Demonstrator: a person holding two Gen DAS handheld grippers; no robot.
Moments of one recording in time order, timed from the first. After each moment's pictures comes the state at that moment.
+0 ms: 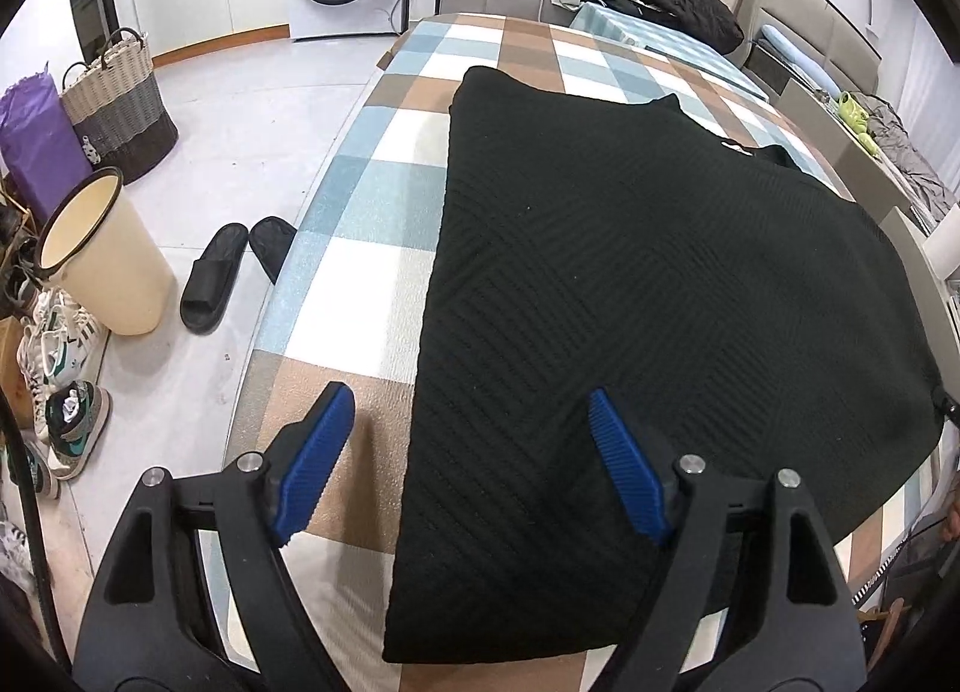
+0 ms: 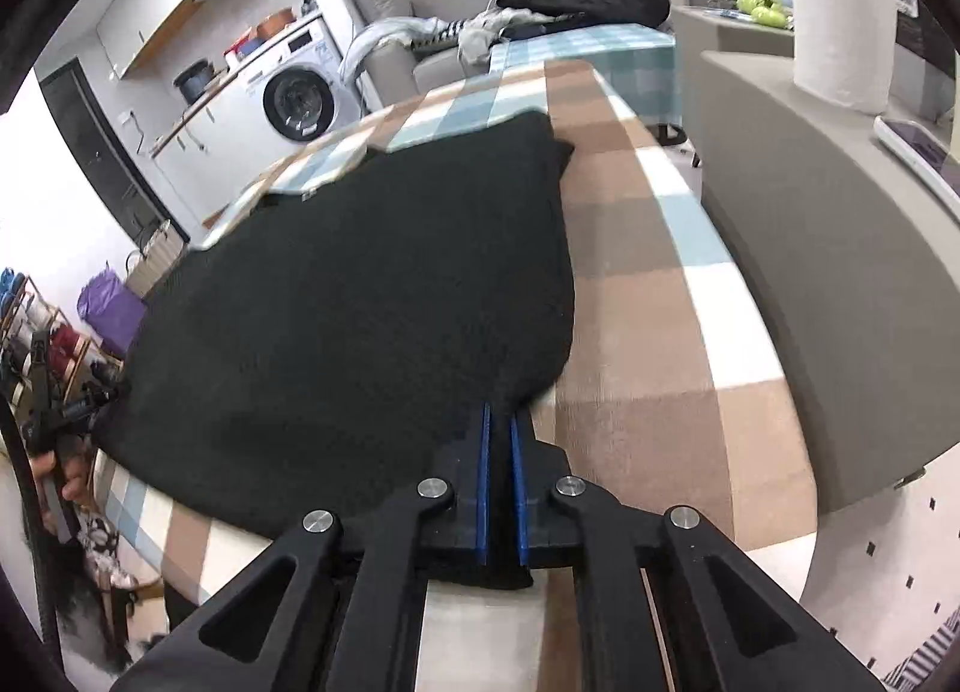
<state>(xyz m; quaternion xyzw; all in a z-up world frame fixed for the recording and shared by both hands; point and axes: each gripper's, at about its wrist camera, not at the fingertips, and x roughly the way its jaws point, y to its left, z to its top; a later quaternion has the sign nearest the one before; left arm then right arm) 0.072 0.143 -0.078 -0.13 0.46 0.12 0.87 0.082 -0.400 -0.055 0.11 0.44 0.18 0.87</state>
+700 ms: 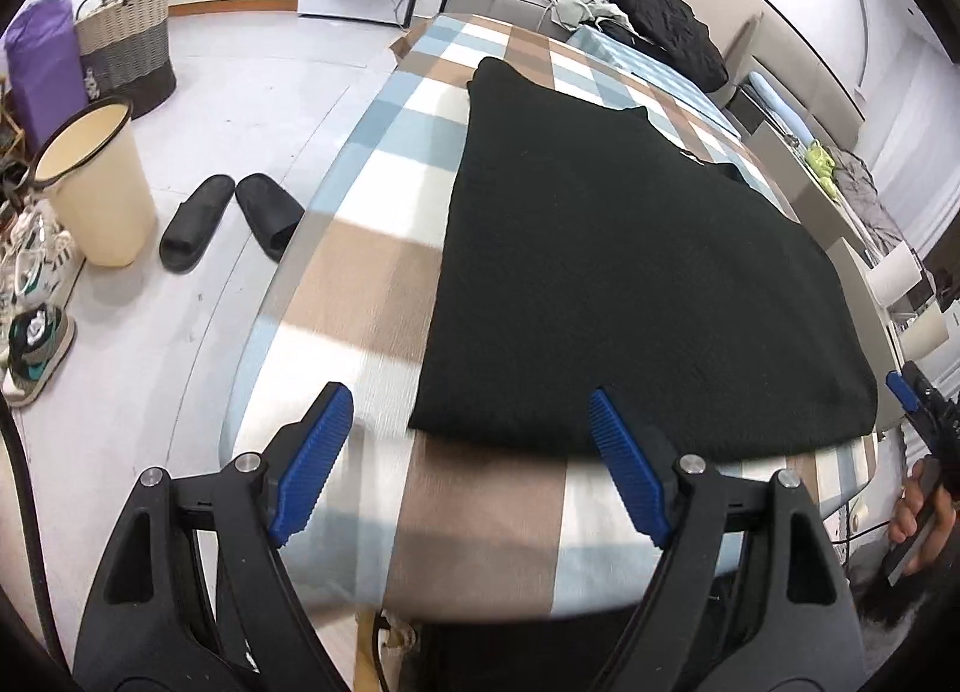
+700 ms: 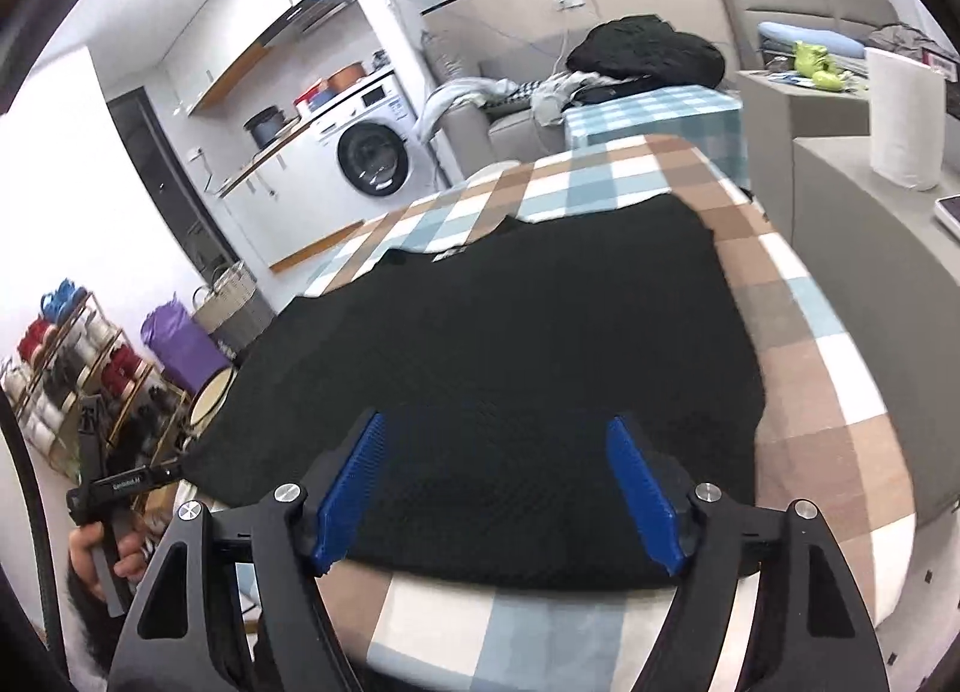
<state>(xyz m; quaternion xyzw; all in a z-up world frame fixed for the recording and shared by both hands) -0.024 0.137 -0.071 -0.22 0.43 0.10 0.87 0.044 -0.331 -0.003 0.14 0.37 0.25 0.89</state>
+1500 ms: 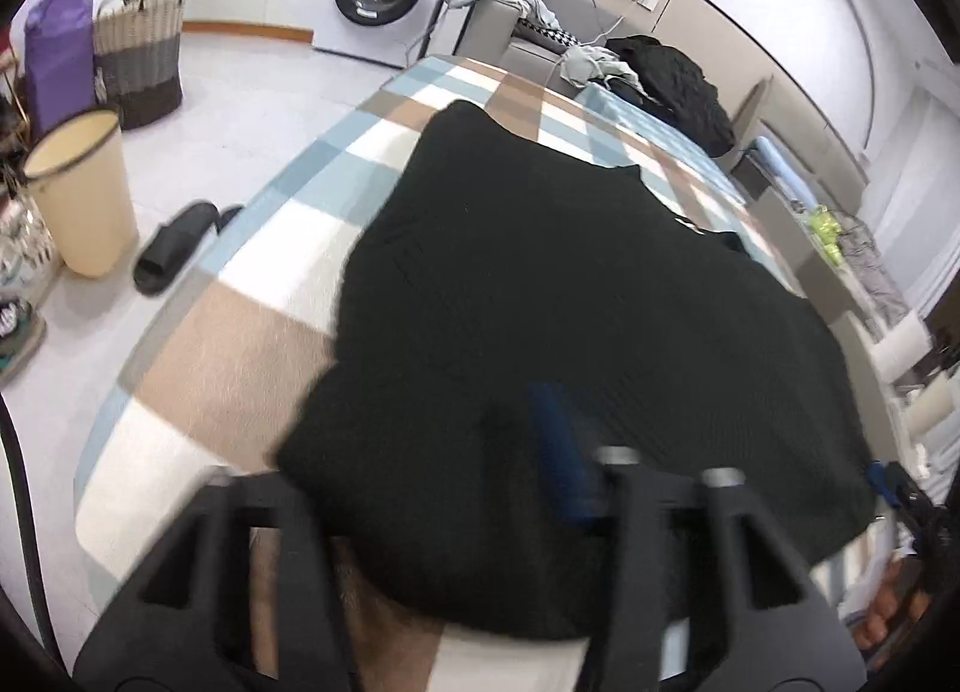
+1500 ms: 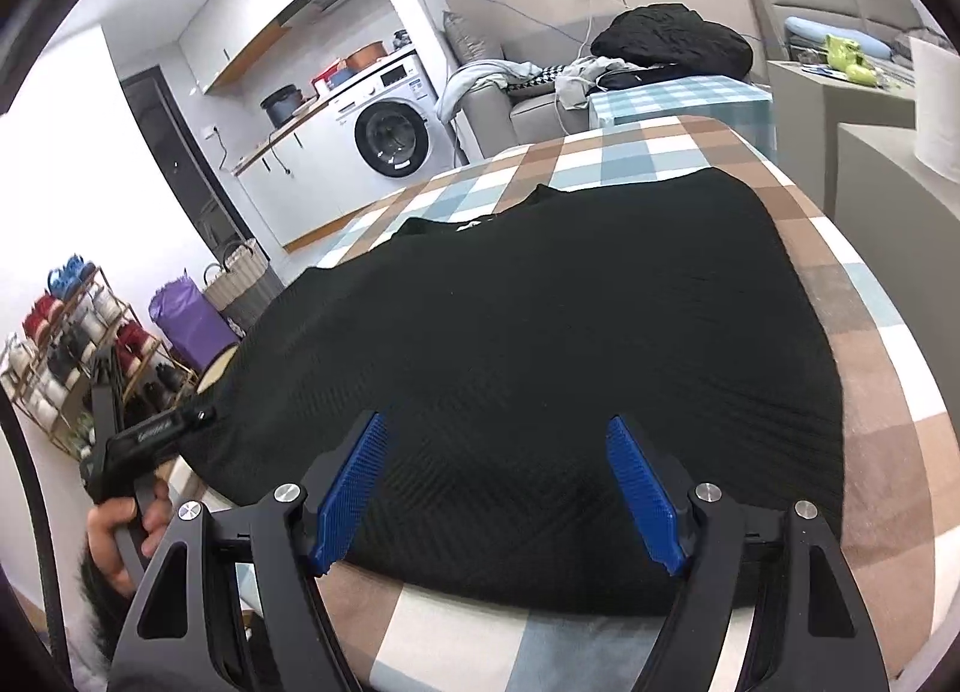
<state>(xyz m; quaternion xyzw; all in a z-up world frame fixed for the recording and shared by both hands) 0.055 0.111 -0.085 -0.23 0.36 0.13 0.89 0.053 -0.300 -0.027 0.12 0.37 0.27 0.88</state>
